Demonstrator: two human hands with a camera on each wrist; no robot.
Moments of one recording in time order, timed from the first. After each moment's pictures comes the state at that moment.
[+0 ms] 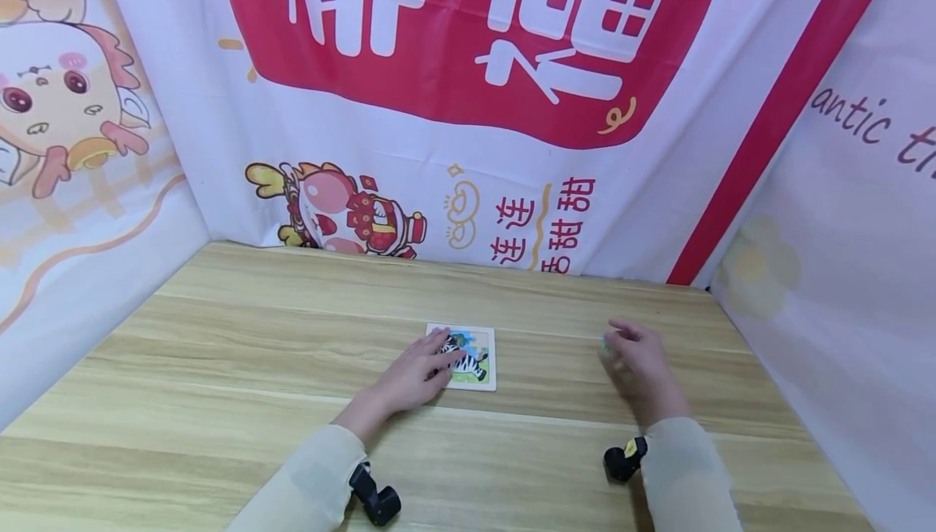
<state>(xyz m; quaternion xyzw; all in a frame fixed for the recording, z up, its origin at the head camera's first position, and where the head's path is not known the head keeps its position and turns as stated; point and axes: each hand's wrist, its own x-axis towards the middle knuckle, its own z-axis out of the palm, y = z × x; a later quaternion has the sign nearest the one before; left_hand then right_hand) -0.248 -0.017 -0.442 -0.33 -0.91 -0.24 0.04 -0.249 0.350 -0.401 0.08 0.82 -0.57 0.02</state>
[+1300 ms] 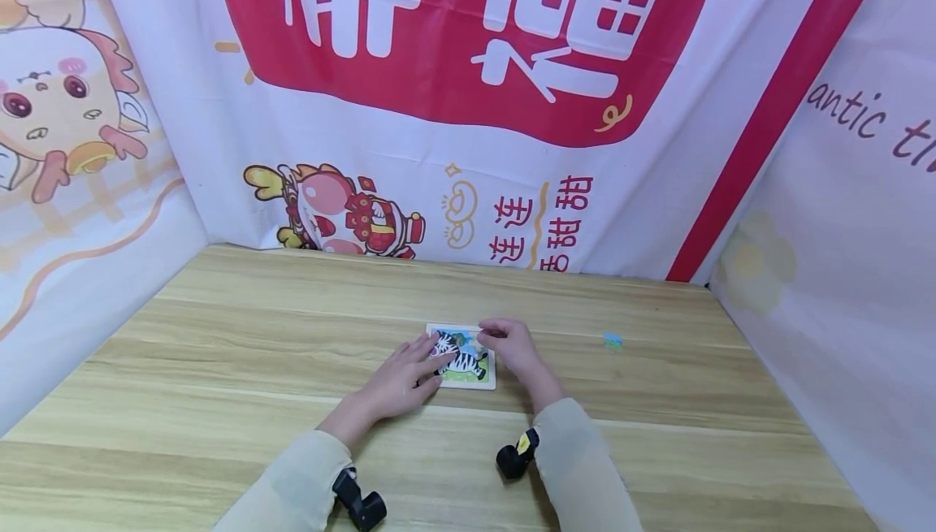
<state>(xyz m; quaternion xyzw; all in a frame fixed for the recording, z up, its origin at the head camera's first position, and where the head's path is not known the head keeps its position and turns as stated) -0.243 -0.033 -0.447 -0.33 -0.92 -0.19 0.04 -0.279 0.180 -0.424 -0.03 0.84 -0.54 0.02</state>
